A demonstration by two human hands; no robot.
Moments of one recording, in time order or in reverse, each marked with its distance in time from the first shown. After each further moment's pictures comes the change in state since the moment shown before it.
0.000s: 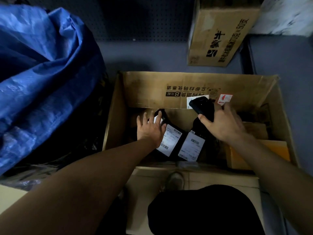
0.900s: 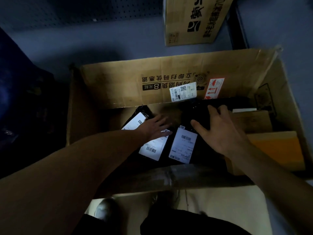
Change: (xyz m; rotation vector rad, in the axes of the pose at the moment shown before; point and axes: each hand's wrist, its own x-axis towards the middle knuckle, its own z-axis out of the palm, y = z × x) left_hand 0.135 0.033 0.082 0.918 -0.099 1.065; right_hand 0.022 0.041 0.058 0.065 -0.002 0.055
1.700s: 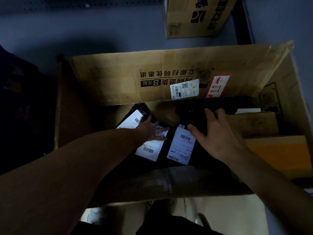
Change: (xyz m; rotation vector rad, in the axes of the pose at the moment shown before) left_hand 0.017 0.002 0.028 -0.001 -0.141 0.050; right_hand 0.008 -0.006 0.020 0.018 -0.063 -0.009
